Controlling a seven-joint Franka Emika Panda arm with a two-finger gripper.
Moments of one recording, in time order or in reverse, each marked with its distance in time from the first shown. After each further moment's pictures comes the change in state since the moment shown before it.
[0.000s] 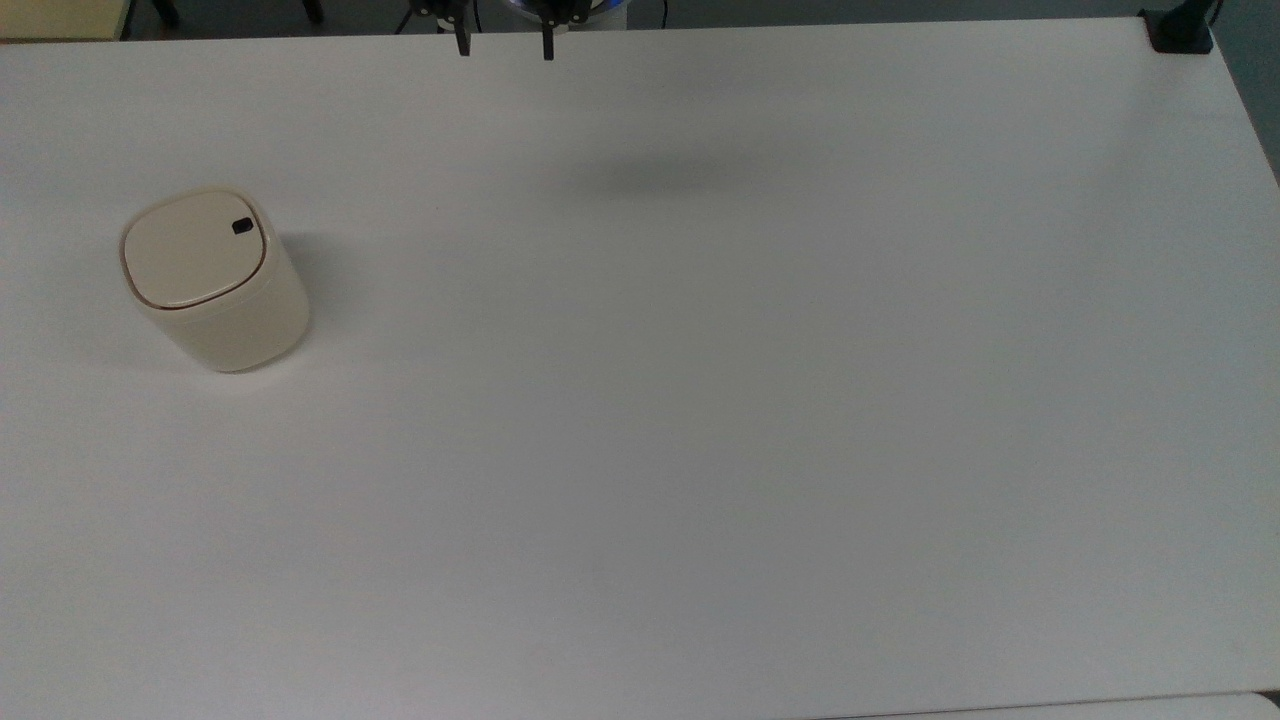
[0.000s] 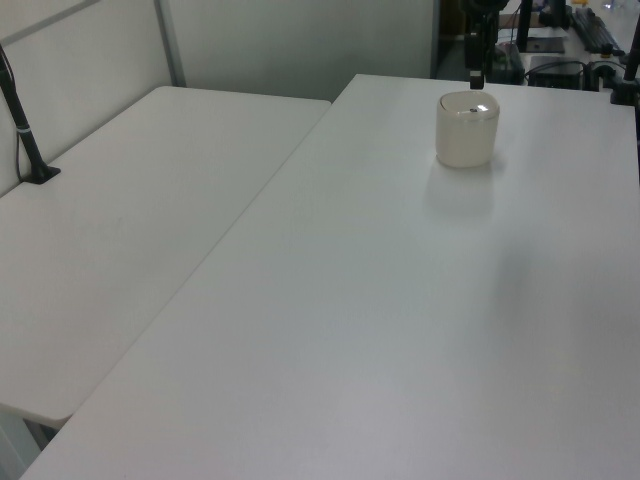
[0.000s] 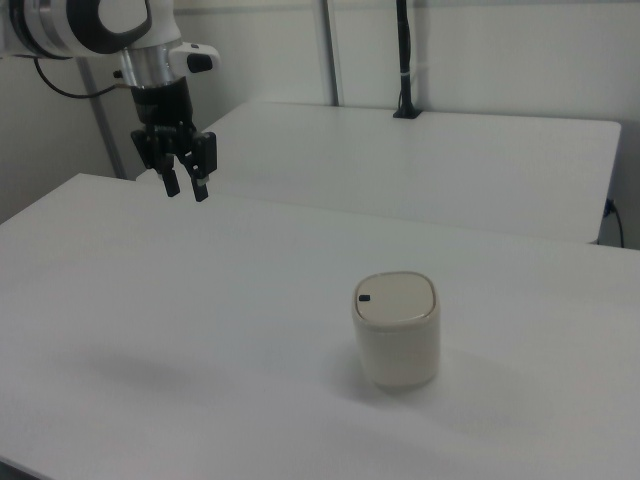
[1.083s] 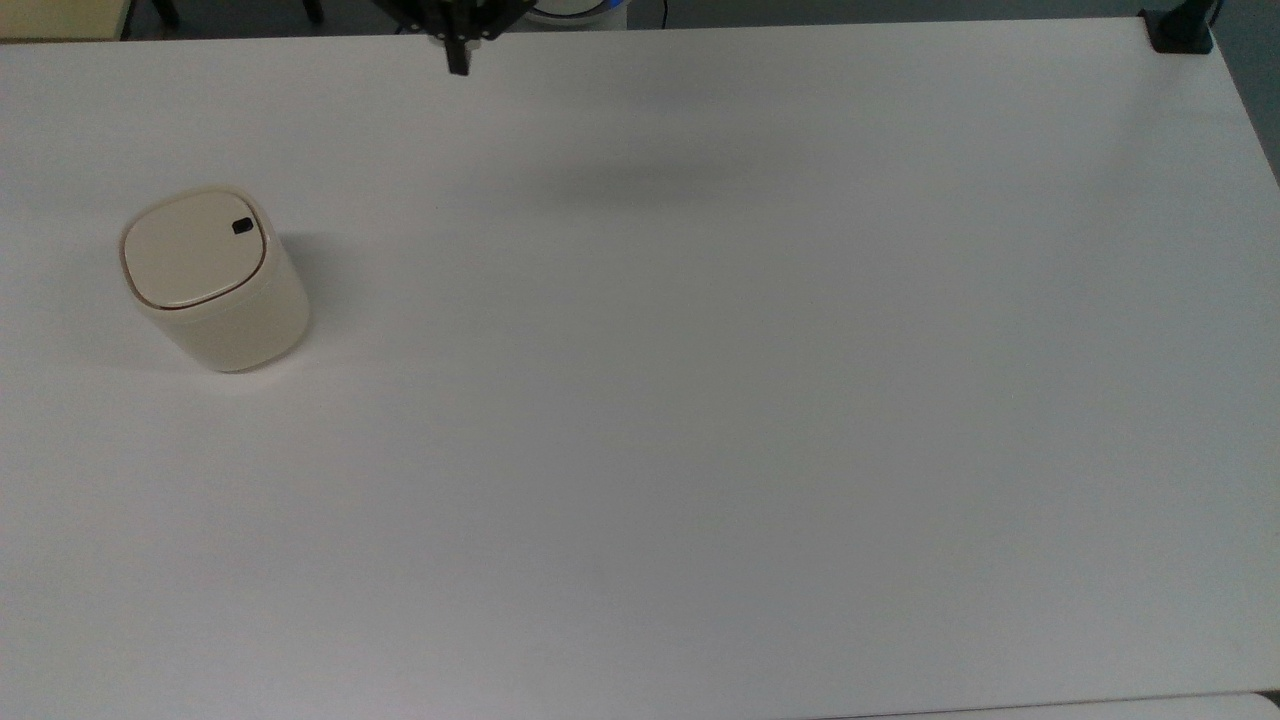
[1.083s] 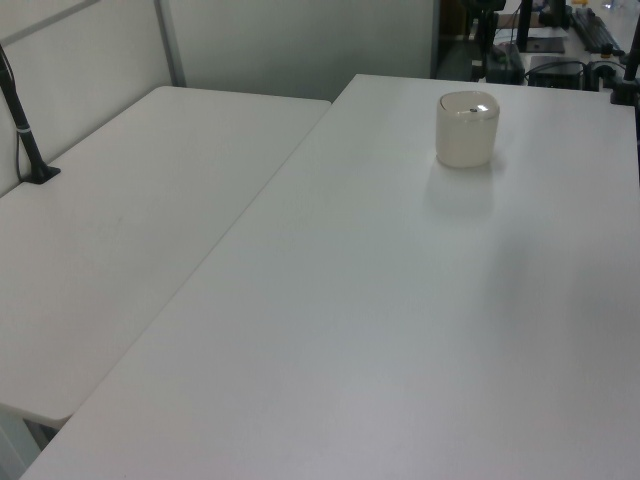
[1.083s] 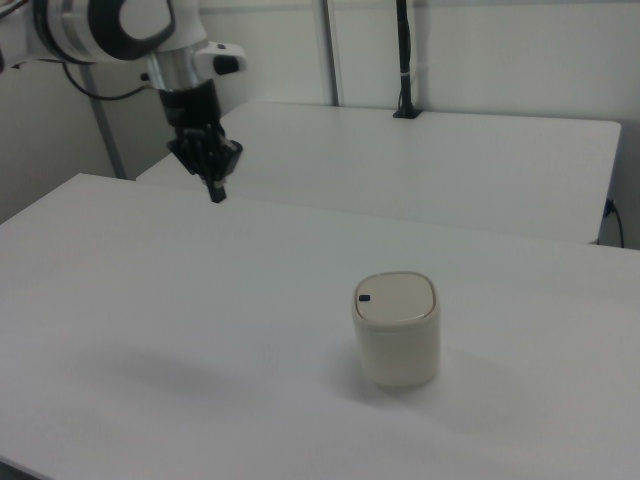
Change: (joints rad) arm -0.055 0.006 -0.015 -0.008 -0.012 0.061 0.005
